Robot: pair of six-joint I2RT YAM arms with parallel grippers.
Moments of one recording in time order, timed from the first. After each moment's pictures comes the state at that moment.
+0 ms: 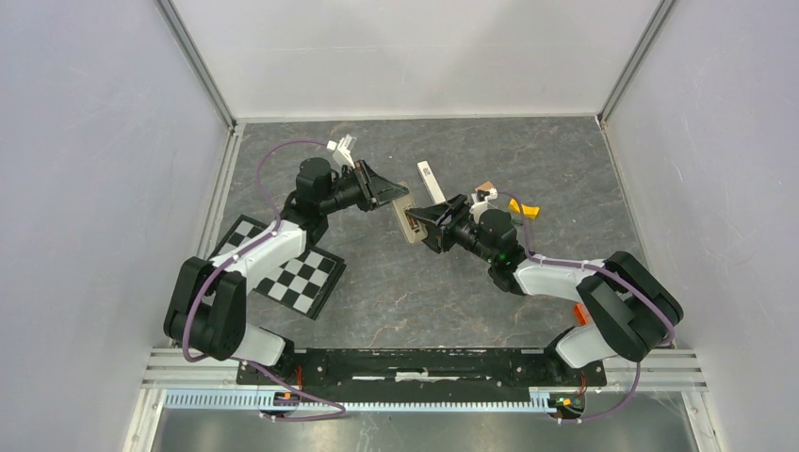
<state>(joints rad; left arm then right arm) -0.39 1.44 0.84 0.41 0.64 -0.95 0.65 1.47 0.53 0.81 -0.20 1.61</state>
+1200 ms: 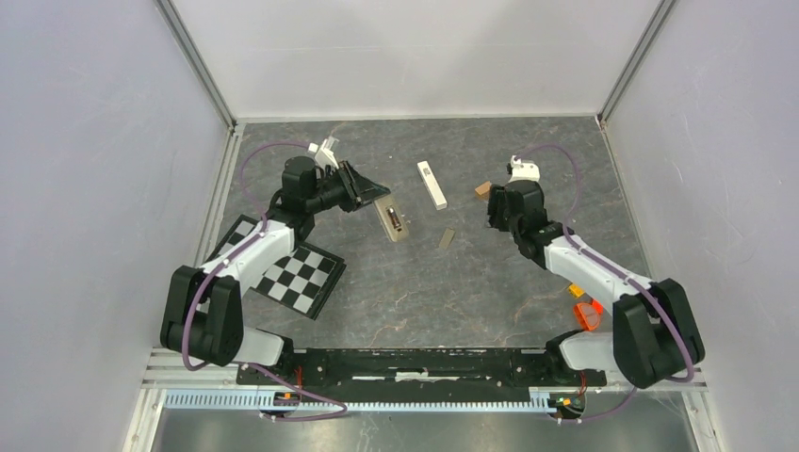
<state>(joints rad) -0.28 1.40 0.84 0.25 0.63 -0.87 0.40 1.29 0.72 0.00 0.27 0.34</state>
